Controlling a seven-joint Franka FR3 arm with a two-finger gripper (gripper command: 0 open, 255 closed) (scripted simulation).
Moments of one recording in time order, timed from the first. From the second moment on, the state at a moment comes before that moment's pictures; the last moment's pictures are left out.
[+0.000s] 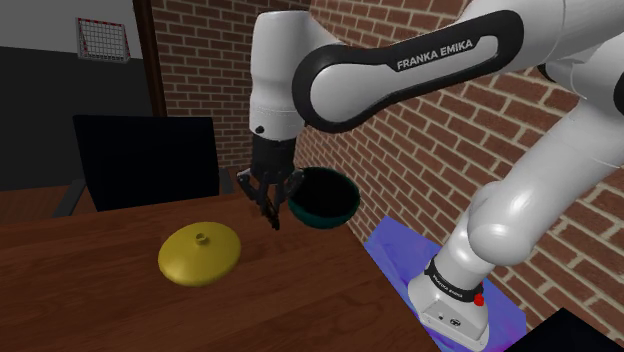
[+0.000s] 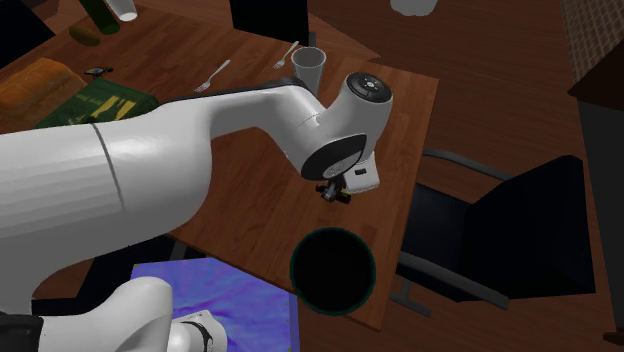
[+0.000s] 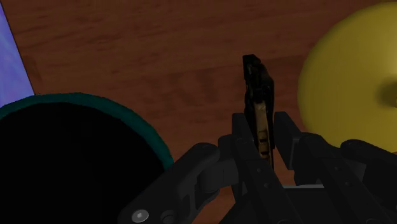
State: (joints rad) arm 0.00 -0.14 0.61 -2.16 0.16 2.00 1.13
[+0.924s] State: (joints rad) arm -0.01 -0.23 0.56 -2.07 0.19 1.82 1.08
